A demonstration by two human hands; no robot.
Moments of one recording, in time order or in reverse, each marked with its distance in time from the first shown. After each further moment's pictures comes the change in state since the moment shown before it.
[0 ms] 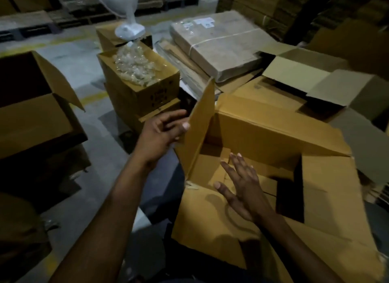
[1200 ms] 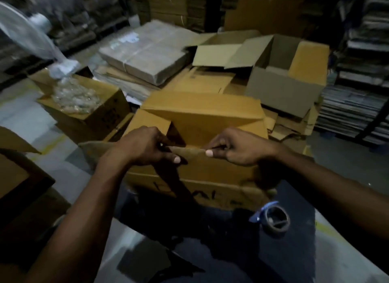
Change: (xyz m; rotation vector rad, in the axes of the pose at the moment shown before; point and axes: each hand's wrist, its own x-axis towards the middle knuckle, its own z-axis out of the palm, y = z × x) left_hand -0.072 0.058 0.175 1.361 -0.622 0.115; right_hand -0.146 0.074 -0.171 0.259 -0.132 -0.204
